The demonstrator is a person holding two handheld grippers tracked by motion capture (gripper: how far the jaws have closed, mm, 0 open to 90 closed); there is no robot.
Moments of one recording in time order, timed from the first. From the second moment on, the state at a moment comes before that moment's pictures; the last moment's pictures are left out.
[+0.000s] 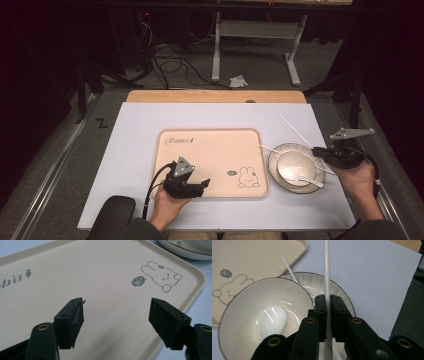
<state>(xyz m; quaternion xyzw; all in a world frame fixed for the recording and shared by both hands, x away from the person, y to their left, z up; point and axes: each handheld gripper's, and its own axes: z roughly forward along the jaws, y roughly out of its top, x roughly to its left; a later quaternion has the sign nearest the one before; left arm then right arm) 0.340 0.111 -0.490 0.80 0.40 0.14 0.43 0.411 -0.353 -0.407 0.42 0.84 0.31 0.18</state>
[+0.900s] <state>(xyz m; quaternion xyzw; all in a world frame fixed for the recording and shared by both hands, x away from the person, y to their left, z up) 0.346 0.099 -0.482 0.82 0.37 0.15 0.41 0.329 -0.287 -0.393 0.43 0.81 0.36 0.16</state>
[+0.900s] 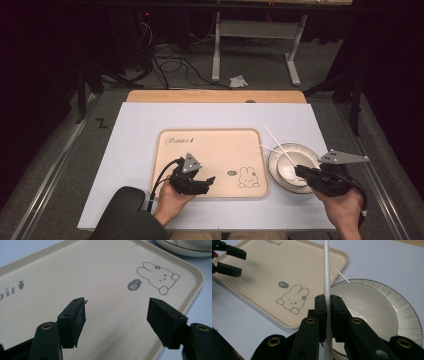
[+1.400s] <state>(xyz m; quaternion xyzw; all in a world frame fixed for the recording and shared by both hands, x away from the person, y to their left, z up) 0.345 0.105 -0.481 0.82 0.38 0.15 0.41 0.345 -0.238 -0.409 0.41 0.83 0.35 0.15</state>
